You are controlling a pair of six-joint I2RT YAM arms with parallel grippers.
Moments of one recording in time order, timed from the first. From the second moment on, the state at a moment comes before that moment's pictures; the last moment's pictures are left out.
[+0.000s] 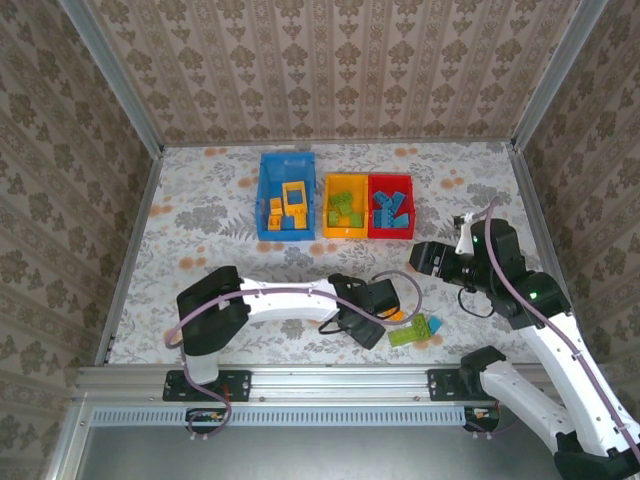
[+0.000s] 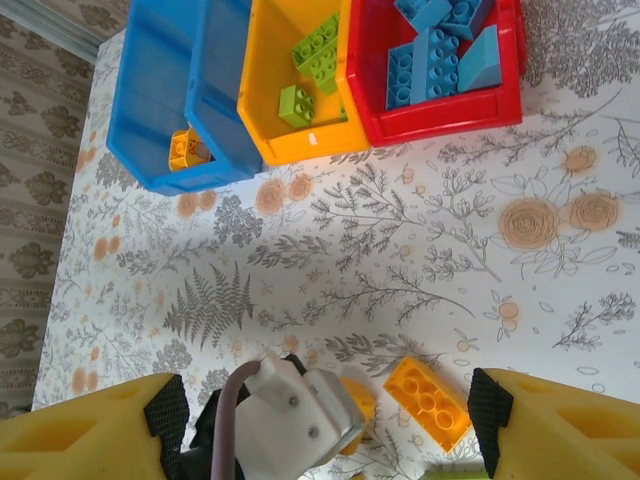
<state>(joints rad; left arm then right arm) -1.32 1.86 1.25 -0.73 -0.07 -0.50 0.32 0.75 0.94 -0.90 -0.19 0.61</state>
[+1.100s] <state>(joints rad) -0.68 1.52 1.26 -0.84 -0.16 -0.46 0.80 0.93 0.94 -0.53 -0.27 0.52</state>
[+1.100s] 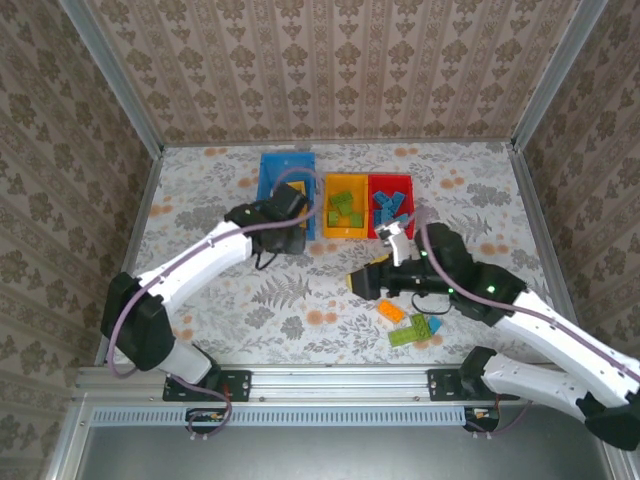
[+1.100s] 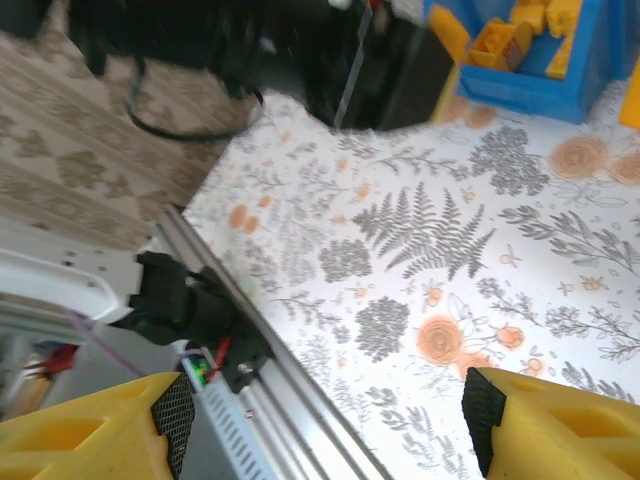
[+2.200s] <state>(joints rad) -0.54 1.91 1.65 -0.97 -0.14 -0.42 0.83 0.96 0.94 -0.64 0.07 0.61</state>
